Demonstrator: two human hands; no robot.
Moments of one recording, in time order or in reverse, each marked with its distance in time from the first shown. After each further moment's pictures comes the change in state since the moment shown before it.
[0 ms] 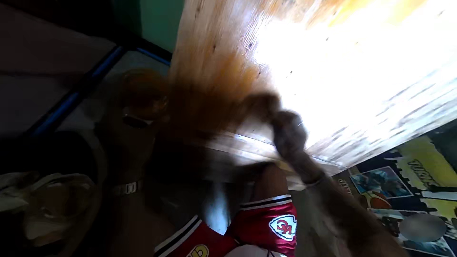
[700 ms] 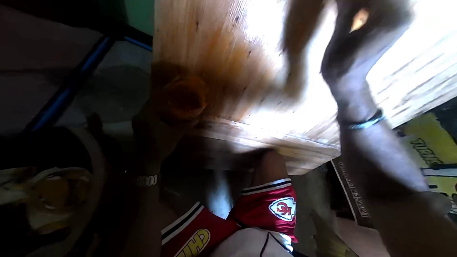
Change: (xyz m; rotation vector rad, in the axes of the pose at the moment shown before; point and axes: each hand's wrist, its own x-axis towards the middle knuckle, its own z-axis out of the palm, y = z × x) left_hand -0.003 0.085 0.025 -0.086 -0.185 0.172; right_hand 0.135 0.049 -0.070 -0.074 0.308 -0.043
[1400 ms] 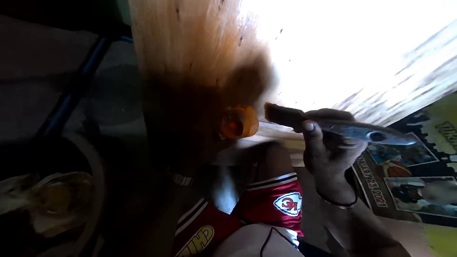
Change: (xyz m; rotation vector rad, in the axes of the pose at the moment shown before) left_hand -0.034 0.045 0.062 -0.064 -0.456 -0.006; right_hand -0.154 -0.094 -0.059 0.587 -0.016 0.452
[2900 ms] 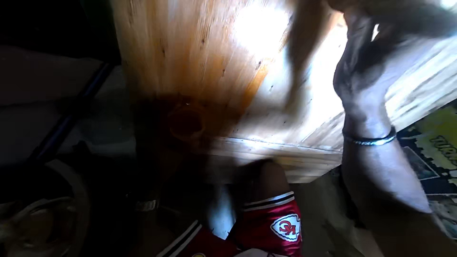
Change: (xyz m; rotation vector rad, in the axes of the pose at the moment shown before) left_hand 0.003 -0.032 -0.037 0.276 0.255 0.088; right_hand 0.190 0.064 -0.041 -0.419 0.091 -0.548
